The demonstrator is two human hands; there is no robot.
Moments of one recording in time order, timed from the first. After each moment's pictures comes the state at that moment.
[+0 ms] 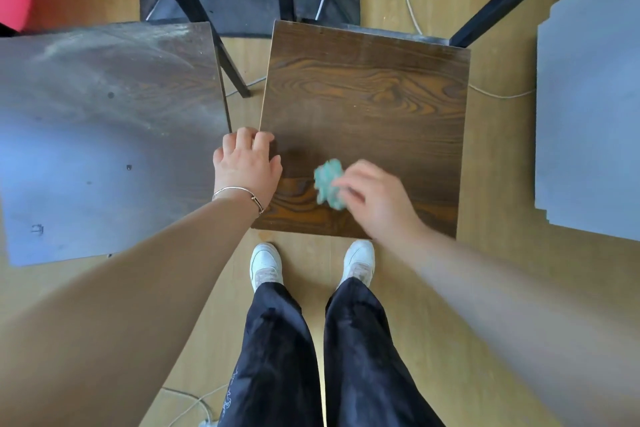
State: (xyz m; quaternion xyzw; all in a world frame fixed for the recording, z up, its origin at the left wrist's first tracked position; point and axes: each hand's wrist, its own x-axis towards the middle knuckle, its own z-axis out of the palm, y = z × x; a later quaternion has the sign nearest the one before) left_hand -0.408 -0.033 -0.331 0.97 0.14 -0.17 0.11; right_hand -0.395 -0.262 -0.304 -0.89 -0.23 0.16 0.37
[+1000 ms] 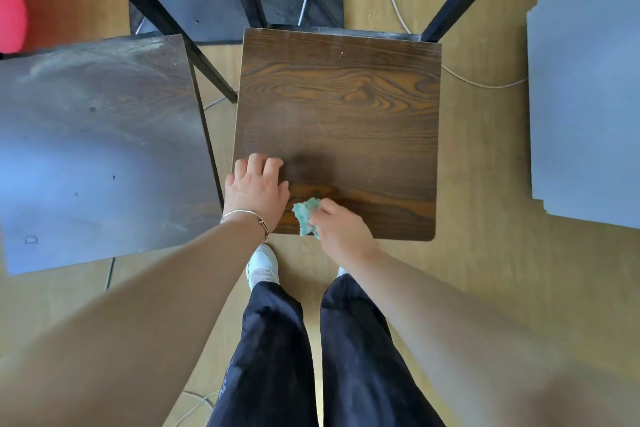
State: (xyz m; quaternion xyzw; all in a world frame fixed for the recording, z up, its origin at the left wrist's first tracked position) left_hand -0.423 -0.091 -0.318 0.96 0.10 -0.23 0.11; right_hand -0.449 -0.271 -0.355 -0.90 -0.26 0.28 0.20
